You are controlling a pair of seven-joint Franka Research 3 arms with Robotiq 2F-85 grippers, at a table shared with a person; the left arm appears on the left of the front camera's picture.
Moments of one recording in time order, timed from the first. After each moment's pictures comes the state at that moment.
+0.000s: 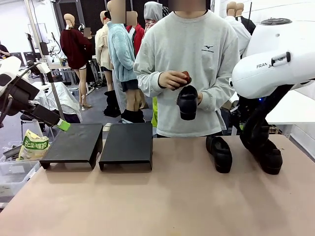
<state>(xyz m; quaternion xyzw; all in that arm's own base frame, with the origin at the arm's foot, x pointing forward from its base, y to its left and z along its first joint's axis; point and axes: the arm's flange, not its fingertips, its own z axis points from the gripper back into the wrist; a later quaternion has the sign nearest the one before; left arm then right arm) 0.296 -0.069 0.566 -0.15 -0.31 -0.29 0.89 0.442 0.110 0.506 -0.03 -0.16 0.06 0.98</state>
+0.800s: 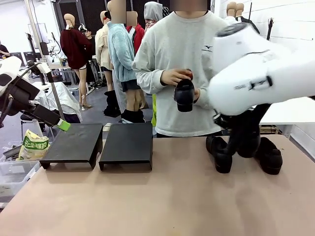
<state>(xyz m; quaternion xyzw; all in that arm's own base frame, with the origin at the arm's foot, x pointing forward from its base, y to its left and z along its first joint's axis) 0.296 -0.069 0.566 -0.15 -0.31 -0.29 0.89 0.393 0.201 0.502 -0.13 -0.17 -0.03 0.98</state>
